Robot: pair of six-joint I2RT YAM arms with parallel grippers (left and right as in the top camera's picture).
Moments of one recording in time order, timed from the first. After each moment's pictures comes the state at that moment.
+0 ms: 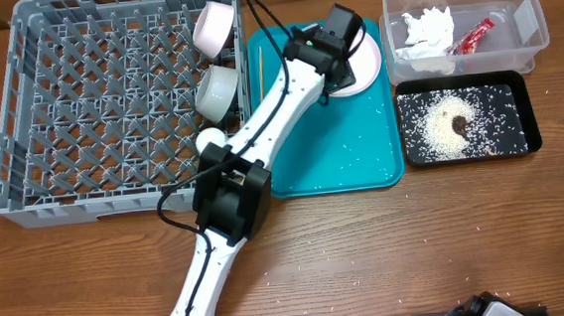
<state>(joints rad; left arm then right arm) -0.58 2.49 2.34 -1.00 -0.17 -0.87 -0.61 1.28 1.45 -1.01 -0.17 0.51</state>
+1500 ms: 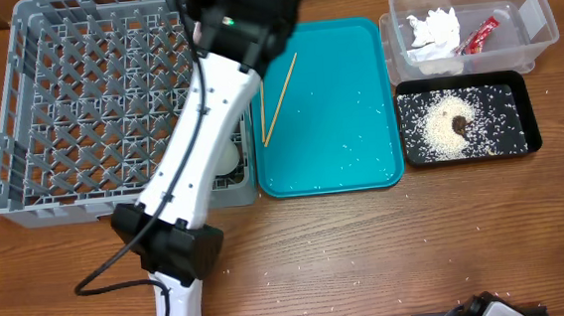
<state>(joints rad) -0.46 2.09 2.38 -0.86 -1.19 0.01 -0.61 1.28 1.45 -1.01 -0.17 0.51</state>
